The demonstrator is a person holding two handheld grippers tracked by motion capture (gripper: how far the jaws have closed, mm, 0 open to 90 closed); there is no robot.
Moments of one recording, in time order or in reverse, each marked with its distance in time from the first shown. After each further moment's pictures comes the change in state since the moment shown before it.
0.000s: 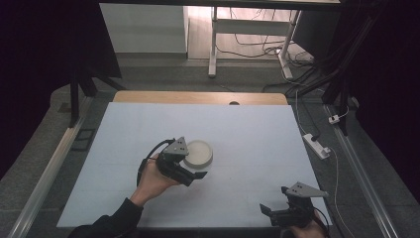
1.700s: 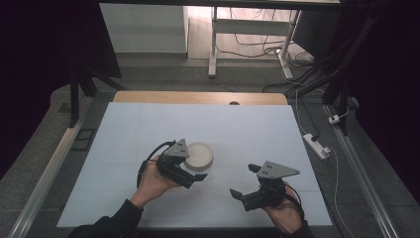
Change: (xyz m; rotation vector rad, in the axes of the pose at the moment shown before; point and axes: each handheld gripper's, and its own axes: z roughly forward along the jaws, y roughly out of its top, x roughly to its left) left arm -0.003 -0.003 0.002 0.008 -0.010 0.008; right arm 0.047 0.079 0.034 -0.140 0.202 -0.199
